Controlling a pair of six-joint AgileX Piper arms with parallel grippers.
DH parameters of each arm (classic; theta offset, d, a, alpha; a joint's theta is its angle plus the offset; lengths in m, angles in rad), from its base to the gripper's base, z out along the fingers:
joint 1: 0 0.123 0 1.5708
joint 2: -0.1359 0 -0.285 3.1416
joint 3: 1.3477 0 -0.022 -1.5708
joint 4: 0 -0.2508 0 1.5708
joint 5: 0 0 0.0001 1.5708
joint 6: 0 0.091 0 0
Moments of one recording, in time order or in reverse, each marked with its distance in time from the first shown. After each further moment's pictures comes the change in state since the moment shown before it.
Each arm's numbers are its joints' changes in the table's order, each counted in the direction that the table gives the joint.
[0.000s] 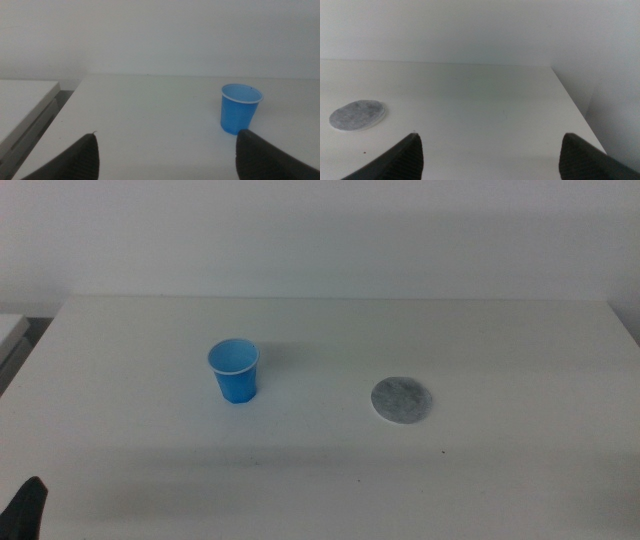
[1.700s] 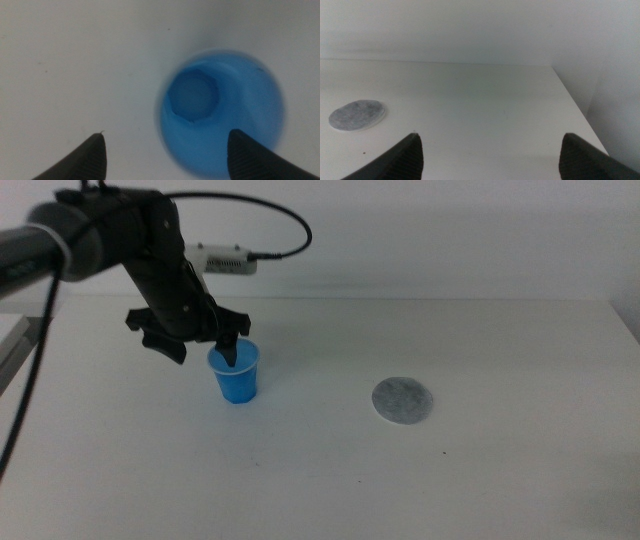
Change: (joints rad) left arm -0.198 -1.995 -1.619 0.090 0.822 0.022; right arm 0.000 0.000 0.000 0.000 0.000 0.000
